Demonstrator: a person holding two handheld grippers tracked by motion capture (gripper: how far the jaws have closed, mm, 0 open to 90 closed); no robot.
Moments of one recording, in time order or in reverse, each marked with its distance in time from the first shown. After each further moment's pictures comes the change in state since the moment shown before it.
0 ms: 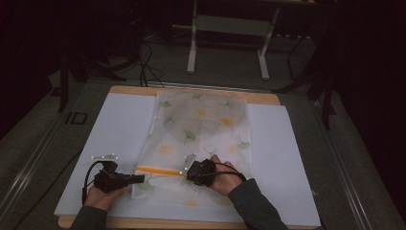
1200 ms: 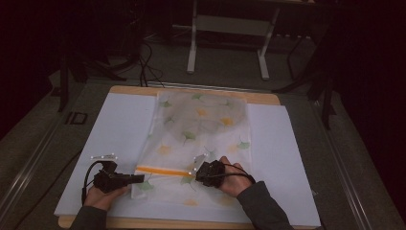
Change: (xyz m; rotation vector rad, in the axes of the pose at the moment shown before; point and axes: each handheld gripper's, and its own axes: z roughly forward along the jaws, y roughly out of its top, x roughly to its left) left arm 0.001 0.000 -0.001 -0.002 0.003 -0.005; right arm -0.003 -0.023 -0.011 0.016 -0.013 0.028
